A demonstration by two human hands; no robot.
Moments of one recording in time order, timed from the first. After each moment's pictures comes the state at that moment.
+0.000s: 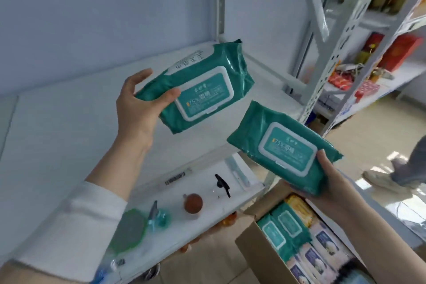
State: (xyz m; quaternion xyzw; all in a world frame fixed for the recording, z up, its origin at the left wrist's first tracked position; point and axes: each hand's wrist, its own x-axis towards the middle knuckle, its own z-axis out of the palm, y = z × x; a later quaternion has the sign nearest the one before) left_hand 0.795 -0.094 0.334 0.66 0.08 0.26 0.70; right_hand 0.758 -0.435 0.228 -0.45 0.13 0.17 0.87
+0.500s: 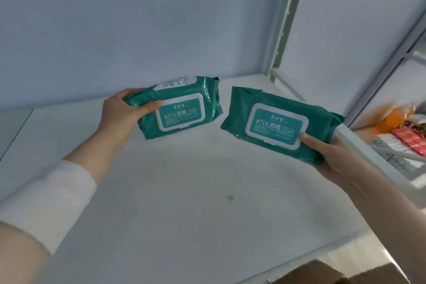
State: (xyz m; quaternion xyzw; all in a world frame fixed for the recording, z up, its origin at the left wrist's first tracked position) left_hand 0.959 0.065 0.305 0.72 0.20 0.27 0.60; right_hand 1.034 -0.316 0.284 -0.58 -0.04 0.20 0.79
